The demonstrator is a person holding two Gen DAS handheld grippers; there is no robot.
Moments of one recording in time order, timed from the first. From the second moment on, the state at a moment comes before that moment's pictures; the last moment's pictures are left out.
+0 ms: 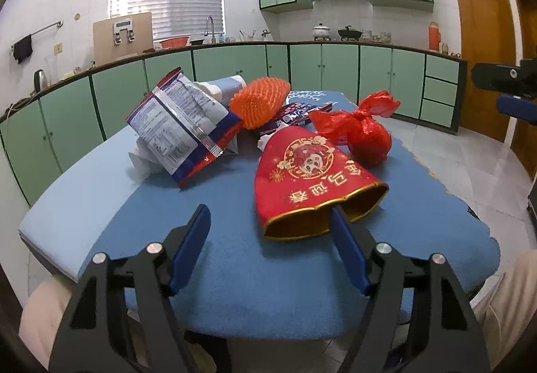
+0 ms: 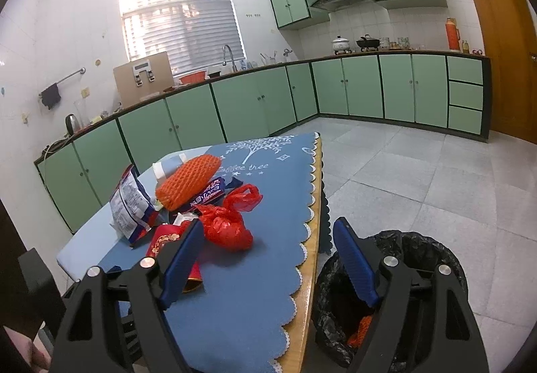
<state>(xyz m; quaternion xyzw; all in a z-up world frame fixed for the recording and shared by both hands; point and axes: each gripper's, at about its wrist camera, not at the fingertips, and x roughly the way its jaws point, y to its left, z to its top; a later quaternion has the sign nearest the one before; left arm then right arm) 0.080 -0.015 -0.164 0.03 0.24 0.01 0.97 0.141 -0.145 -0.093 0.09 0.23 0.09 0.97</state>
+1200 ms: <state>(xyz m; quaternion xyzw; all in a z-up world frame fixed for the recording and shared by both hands) 0.090 0.007 -0.125 -0.02 0.20 -0.01 0.98 0.151 -0.109 -0.118 0.05 0.26 0.13 0.95</state>
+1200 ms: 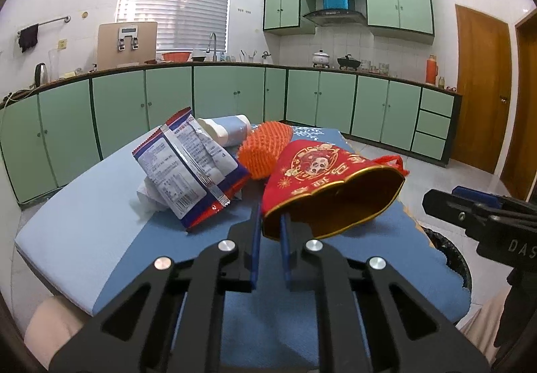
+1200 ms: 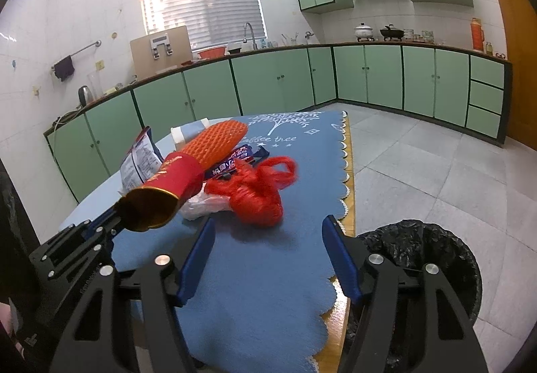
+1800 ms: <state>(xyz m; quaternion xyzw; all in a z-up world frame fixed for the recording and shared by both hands) 0.085 0.037 -0.125 -0.02 0.20 0.01 0.98 0.171 -0.096 -0.133 0.05 0.28 0.14 0.95</state>
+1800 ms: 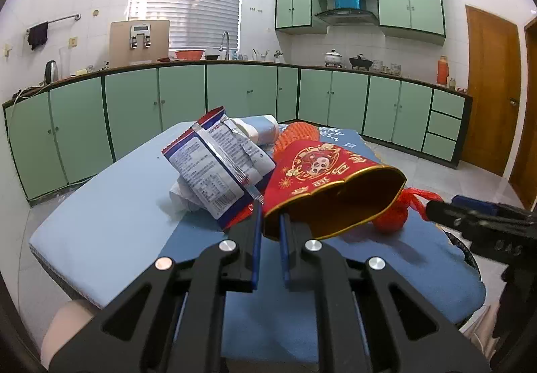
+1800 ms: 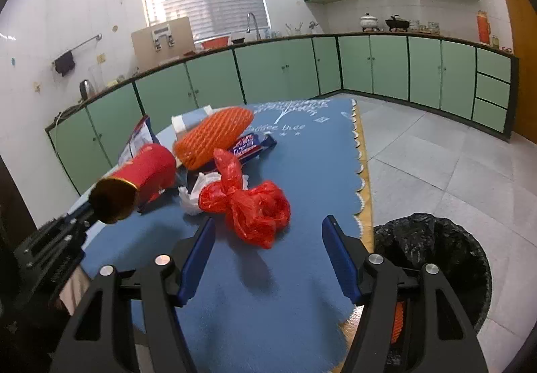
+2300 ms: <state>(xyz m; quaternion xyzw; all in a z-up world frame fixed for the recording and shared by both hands) 0.084 0.025 -0.115 -0.01 0.19 -0.01 0.98 0.175 -0.103 -0.125 0.05 0.28 0.17 0.94</state>
